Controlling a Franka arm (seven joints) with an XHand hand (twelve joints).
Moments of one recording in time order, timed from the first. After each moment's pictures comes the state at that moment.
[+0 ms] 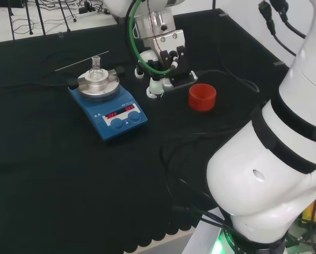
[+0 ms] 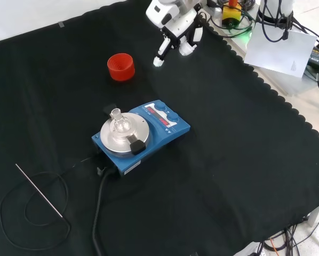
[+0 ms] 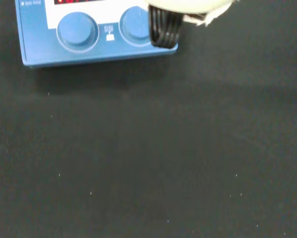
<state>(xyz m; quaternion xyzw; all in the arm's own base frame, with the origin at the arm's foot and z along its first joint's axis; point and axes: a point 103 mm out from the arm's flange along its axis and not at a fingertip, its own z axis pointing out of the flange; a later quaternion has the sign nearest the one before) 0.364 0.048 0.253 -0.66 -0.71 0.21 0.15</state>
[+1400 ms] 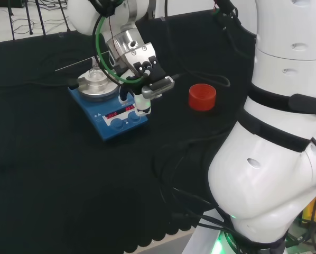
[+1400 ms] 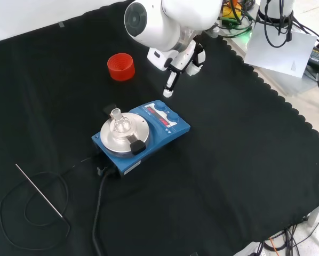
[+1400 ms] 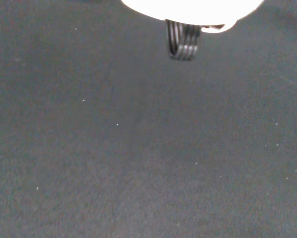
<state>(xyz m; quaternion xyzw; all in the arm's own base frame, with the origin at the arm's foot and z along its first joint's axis) 0.380 0.091 0.211 -0.59 -0.70 0.34 0.21</state>
